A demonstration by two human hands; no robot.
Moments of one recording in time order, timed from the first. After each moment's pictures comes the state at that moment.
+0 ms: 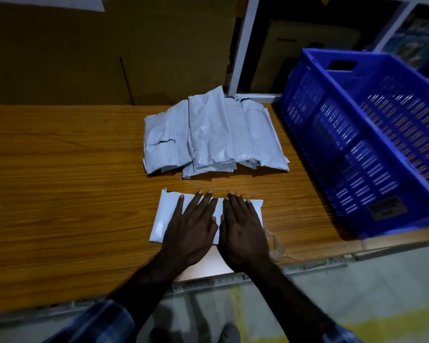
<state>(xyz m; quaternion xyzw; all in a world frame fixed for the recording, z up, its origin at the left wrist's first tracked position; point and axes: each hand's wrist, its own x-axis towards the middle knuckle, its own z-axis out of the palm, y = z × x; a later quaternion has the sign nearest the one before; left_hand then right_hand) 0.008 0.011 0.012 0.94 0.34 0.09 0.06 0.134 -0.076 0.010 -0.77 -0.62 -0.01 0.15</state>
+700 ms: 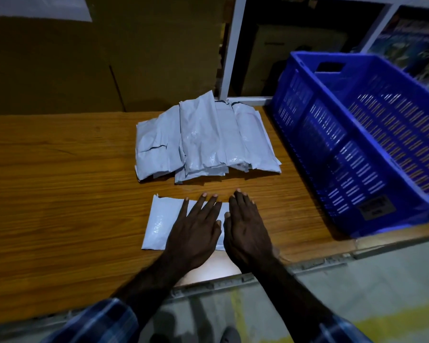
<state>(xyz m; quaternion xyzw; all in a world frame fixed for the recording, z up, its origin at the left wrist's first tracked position) 0.028 0.007 0.015 0.95 0.30 0.07 0.07 0.160 -0.075 0.008 -0.80 -0.57 -0.01 0.18</state>
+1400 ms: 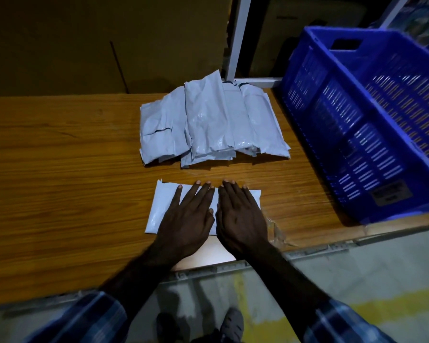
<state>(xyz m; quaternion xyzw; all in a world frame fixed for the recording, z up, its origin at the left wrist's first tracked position) -0.001 0.014 0.013 0.94 0.32 0.06 0.06 0.138 -0.068 0.009 -0.75 -0.64 -0.06 0.11</state>
